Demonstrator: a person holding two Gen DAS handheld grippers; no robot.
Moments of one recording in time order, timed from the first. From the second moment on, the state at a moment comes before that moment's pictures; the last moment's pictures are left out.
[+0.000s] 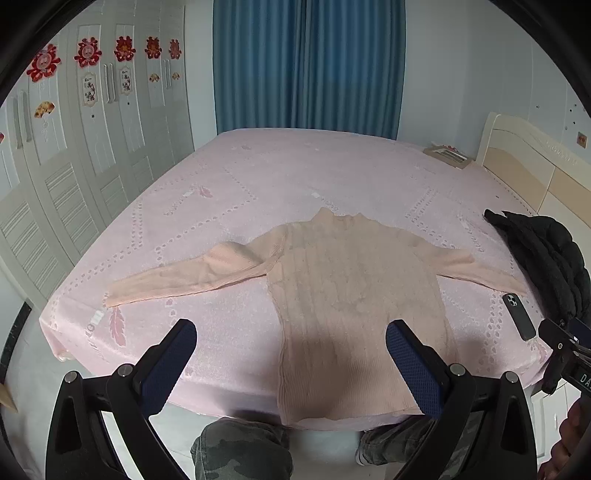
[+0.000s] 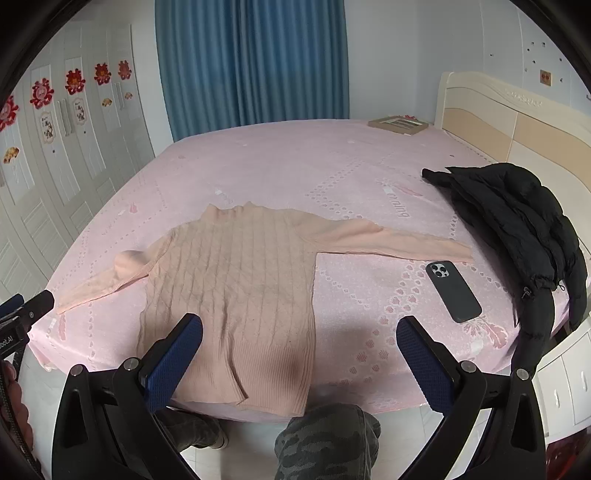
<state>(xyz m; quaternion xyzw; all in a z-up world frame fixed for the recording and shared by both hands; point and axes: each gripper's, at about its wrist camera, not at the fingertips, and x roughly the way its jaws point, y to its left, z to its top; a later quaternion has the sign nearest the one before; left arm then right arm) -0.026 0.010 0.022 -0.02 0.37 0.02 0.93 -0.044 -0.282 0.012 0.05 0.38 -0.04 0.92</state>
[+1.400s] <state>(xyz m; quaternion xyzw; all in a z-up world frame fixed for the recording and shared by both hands) -0.034 0.010 0.036 -0.03 0.36 0.01 0.93 -0.057 -0.287 0.024 0.07 0.37 -0.04 0.93</state>
